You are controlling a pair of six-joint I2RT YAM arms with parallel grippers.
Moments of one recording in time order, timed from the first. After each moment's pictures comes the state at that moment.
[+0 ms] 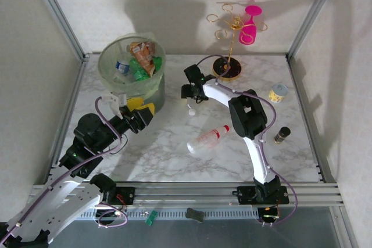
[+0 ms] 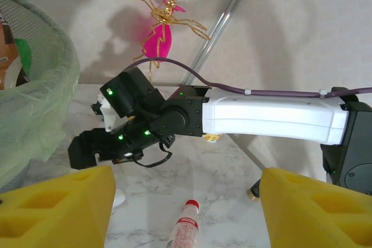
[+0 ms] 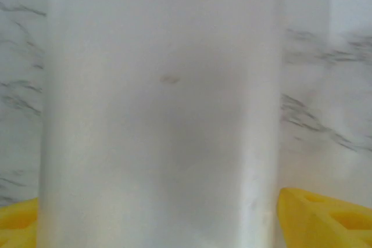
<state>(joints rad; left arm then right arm) -0.54 0.60 0.70 -0.10 0.18 -0.48 0.59 2.27 1.74 -0.57 0.14 0.50</state>
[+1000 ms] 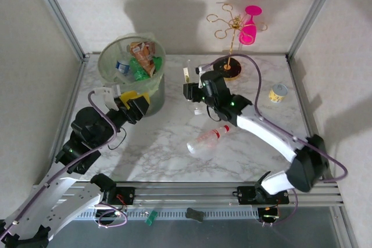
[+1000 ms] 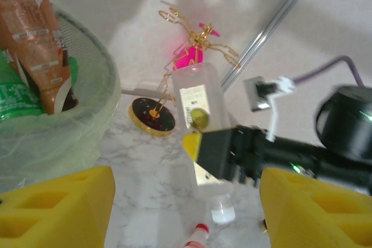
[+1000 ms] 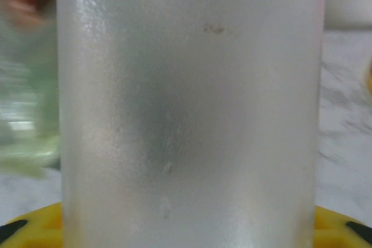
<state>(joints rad) -0.54 0.67 0.83 -0.19 0.03 -0.57 0.79 1.40 1.19 -0.23 0.16 0.39</state>
